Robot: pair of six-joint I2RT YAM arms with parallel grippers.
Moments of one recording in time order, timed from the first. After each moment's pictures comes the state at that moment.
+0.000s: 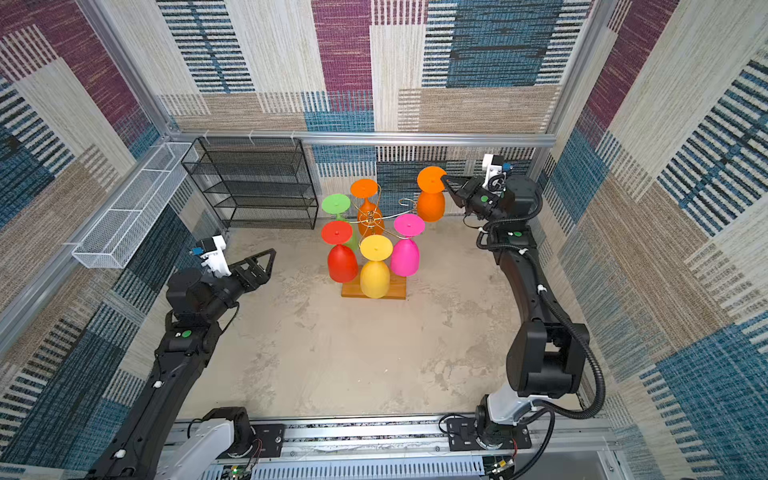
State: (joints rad) left arm 0.02 0.93 0.76 0.07 0.43 -0.60; right arm -0.07 1.54 1.44 0.28 -0.83 1.16
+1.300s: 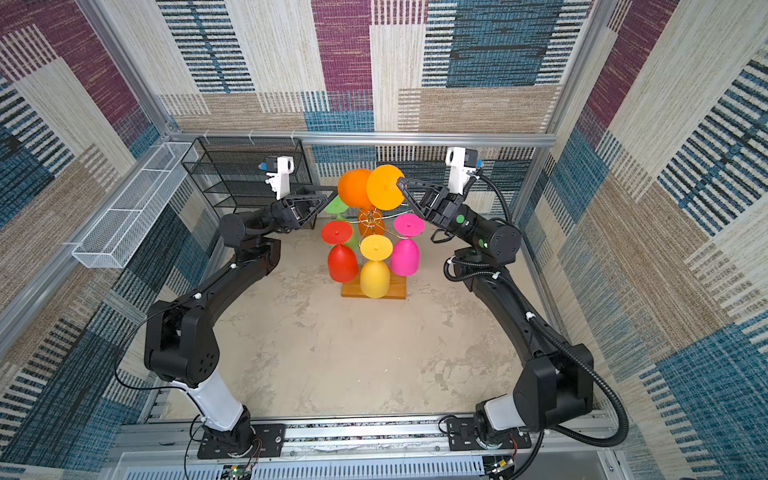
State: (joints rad) left arm -0.27 1.76 1.44 1.28 1.06 -1.38; right arm 0.27 1.45 1.28 1.20 -0.85 1.61
